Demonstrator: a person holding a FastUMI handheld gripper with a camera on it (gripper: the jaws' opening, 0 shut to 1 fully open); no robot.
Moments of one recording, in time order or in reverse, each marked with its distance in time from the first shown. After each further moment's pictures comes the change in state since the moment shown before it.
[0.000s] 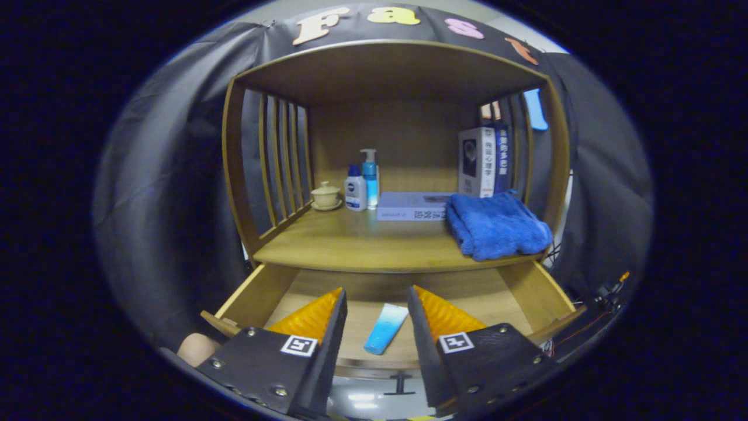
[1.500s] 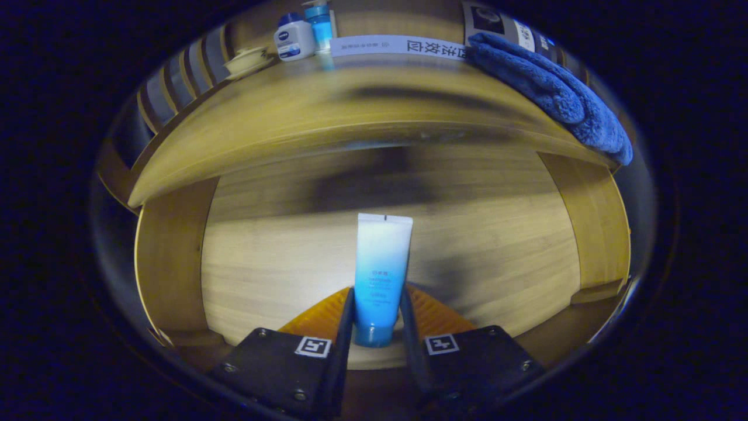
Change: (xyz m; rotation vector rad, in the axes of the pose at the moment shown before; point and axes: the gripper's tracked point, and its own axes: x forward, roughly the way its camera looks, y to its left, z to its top) arm 0.092 -0.025 -0.147 0.086 0.732 -0.176
